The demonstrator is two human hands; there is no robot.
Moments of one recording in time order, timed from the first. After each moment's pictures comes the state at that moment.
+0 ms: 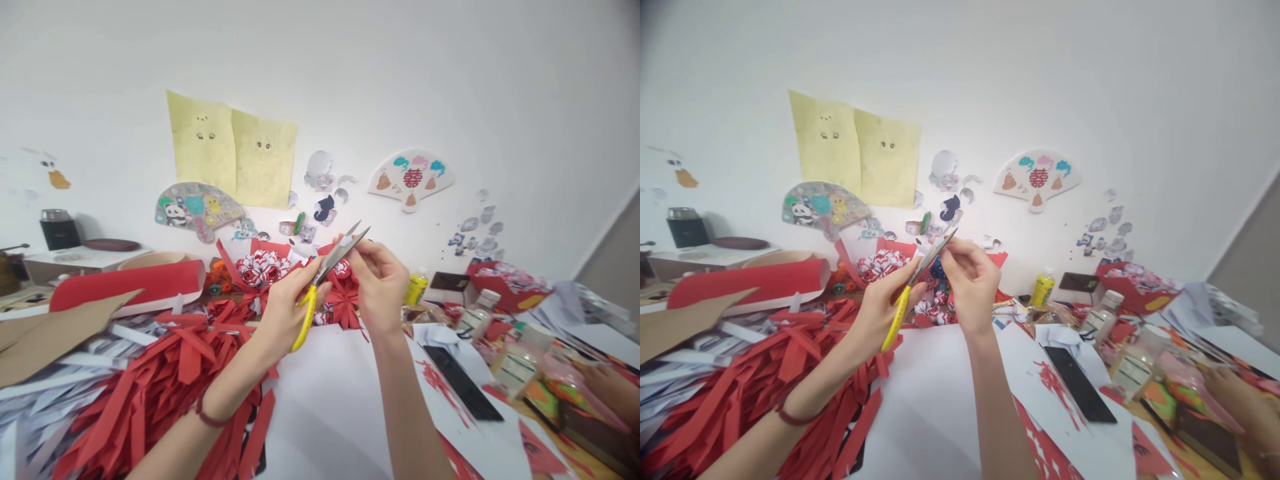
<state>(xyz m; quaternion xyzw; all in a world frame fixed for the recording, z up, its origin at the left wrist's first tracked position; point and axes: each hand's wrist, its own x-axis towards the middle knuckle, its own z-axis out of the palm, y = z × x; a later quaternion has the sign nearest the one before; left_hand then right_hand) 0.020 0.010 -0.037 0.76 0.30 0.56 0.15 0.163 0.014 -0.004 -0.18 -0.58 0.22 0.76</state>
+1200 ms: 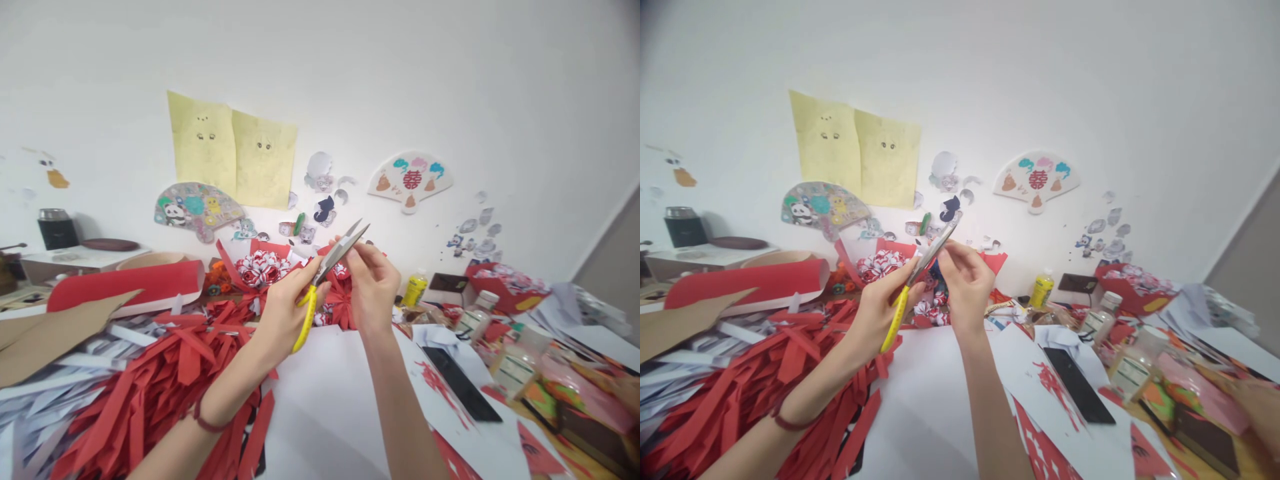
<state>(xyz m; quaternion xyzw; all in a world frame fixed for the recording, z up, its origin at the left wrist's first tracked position) 0.021 0.006 -0.035 0.74 0.31 0.57 0.15 0.152 0.022 -0.010 -0.18 -0.53 0.25 0.79</state>
